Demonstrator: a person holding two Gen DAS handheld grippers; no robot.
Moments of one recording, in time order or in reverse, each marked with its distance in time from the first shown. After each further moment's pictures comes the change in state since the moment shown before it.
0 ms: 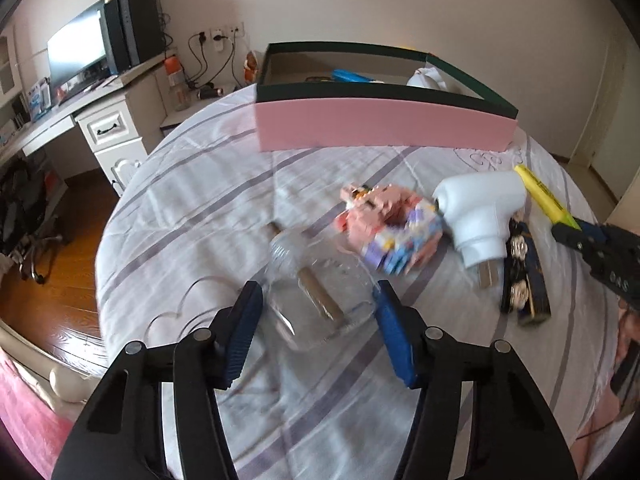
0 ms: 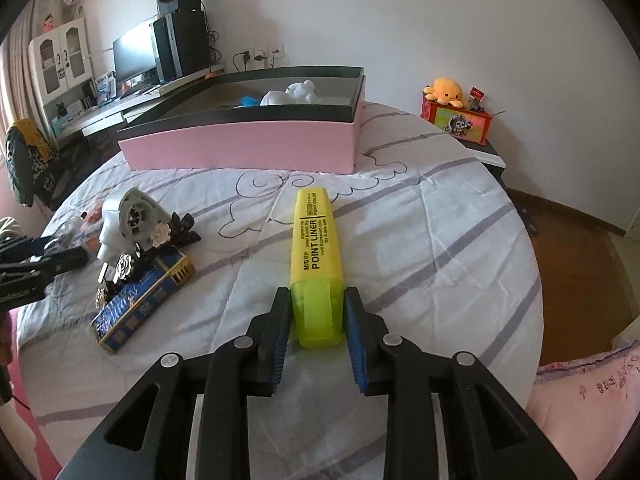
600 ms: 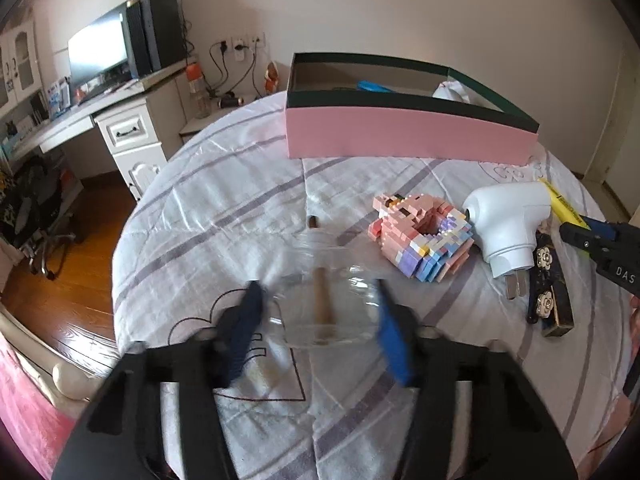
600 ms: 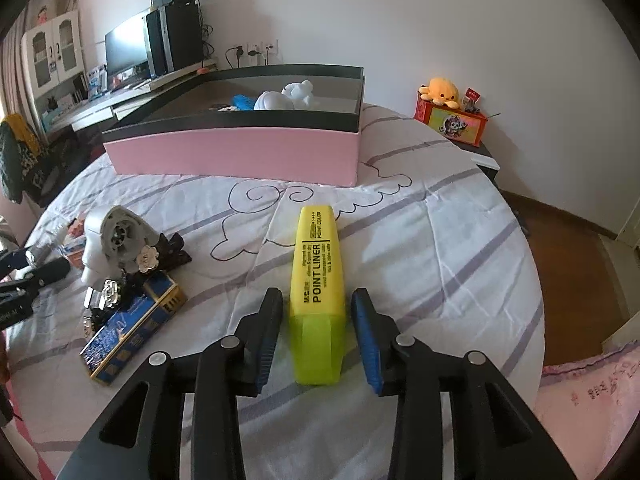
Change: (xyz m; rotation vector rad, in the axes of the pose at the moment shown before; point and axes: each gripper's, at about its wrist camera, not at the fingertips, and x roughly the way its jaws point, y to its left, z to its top) left arm 0.003 0.009 -0.003 -0.039 -0.061 0.064; right arm 0.014 0.008 0.017 -0.027 0.019 -0.050
